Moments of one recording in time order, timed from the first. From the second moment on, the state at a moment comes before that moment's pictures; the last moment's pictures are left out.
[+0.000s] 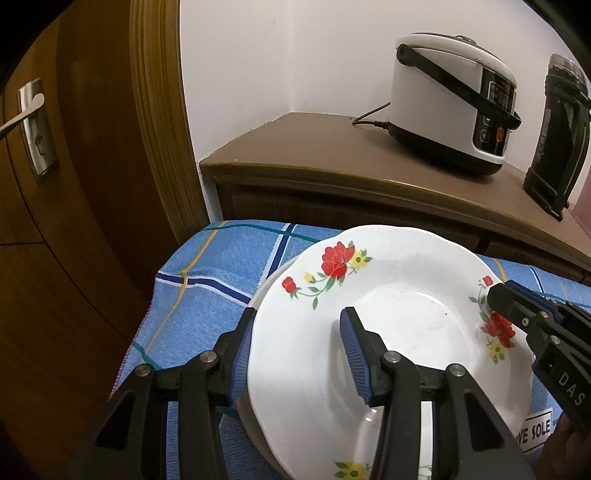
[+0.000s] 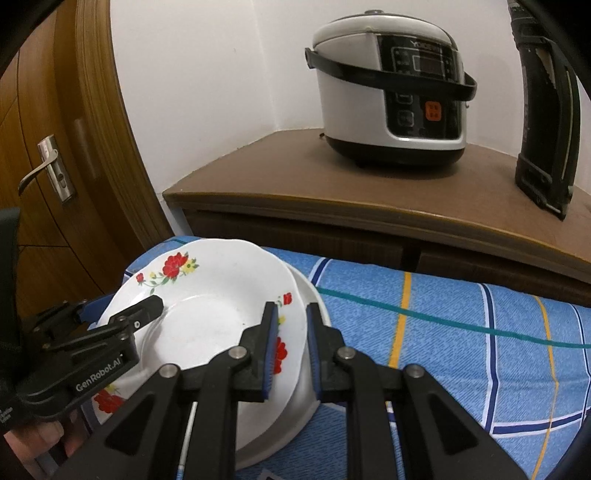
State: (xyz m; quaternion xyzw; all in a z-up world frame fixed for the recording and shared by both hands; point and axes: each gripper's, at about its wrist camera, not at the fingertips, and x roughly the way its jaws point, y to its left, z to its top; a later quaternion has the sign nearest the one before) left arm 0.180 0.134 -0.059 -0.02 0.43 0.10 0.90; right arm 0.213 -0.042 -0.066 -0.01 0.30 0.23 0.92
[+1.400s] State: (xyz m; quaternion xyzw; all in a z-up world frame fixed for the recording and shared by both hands) left arm 0.129 0.068 0.004 0.00 0.33 0.00 0.95; right arm -0.006 -0.149 0.024 0.00 0.19 0.29 0.94
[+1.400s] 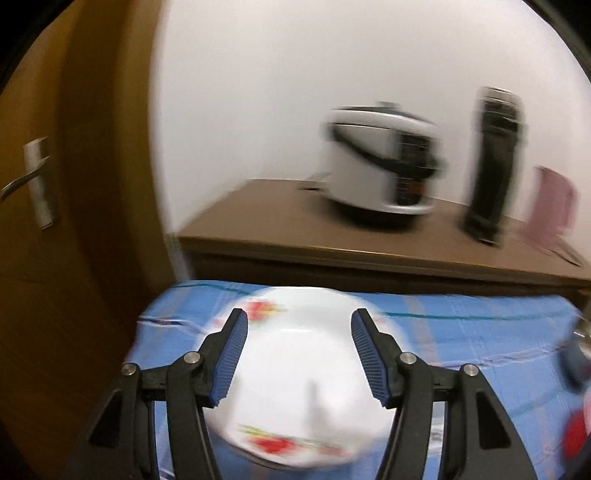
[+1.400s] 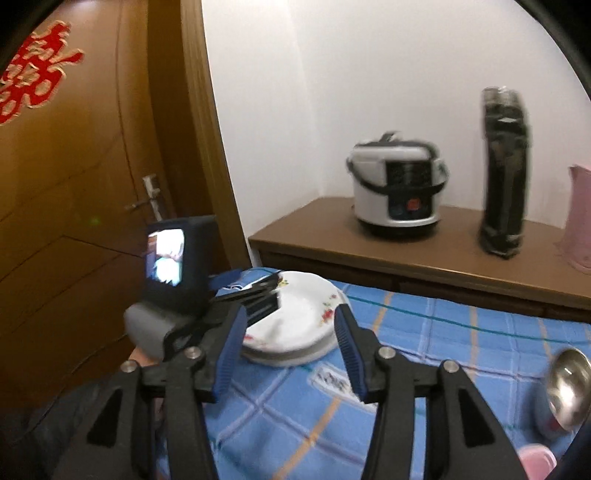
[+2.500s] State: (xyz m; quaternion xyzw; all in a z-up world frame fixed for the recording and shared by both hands) left arm 0.041 -0.196 -0.049 0.08 0.50 -0.40 0.77; right arm -0.052 -0.356 -0.088 0.10 0.33 0.03 0.94
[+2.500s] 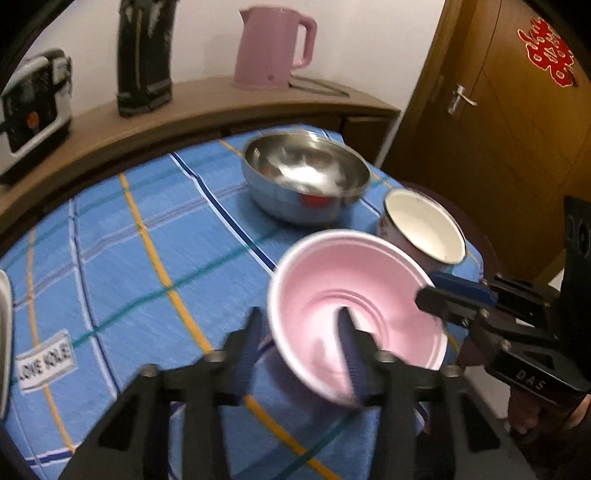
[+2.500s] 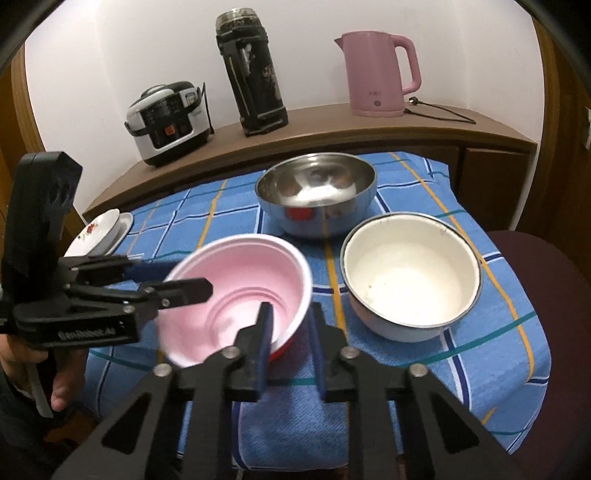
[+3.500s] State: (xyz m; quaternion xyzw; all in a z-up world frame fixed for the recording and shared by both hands) left arm 0.103 -0.234 0.051 0.05 0.39 -0.39 0.83; right arm -0.019 -0.385 0.025 0.08 0.19 0.01 0.98
